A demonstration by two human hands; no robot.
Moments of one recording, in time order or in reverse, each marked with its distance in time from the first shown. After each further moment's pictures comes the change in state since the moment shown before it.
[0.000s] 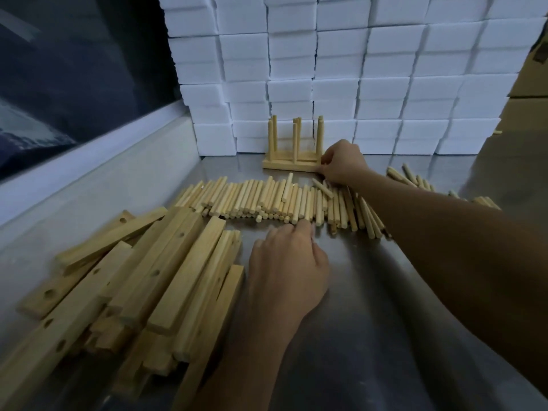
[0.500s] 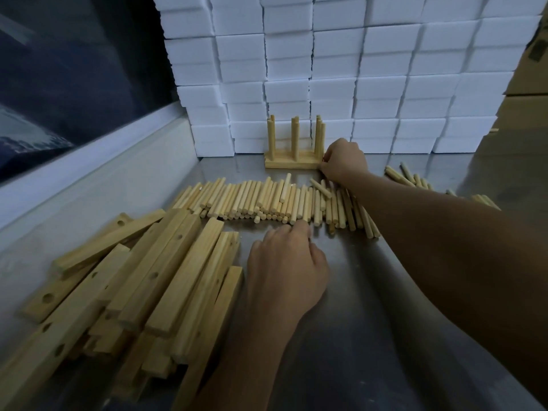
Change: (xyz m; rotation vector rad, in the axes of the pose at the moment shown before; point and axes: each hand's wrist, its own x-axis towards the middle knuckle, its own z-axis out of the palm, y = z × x) left_hand 0.000 0.002 -0.003 -0.036 -0.028 -0.029; right_hand 0.002 0.000 0.001 -0.103 0.056 0.061
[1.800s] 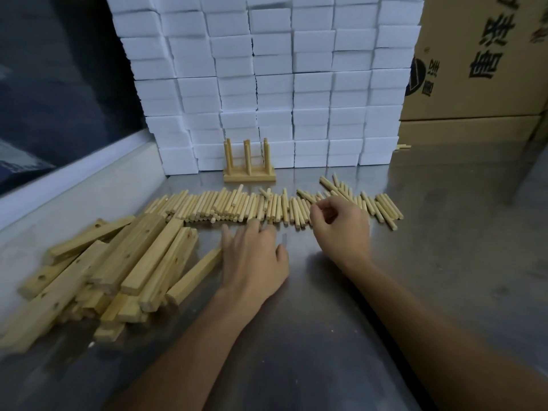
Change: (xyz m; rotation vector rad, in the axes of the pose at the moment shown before) left_hand -0.031 0.053 -0.015 0.284 -0.084 0.039; right_hand -0.213 0.051 -0.088 0.410 0.350 -0.096
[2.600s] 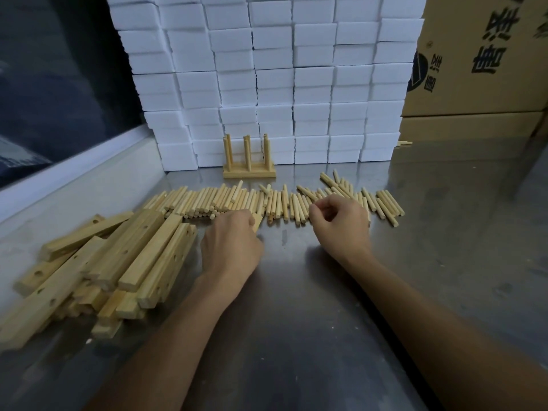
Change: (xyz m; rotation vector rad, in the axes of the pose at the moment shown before) left_hand 0.013 -0.024 -0.006 -0.262 0.171 -0.160; right_hand 0.000 0.001 -0.001 0.023 -0.084 0.061
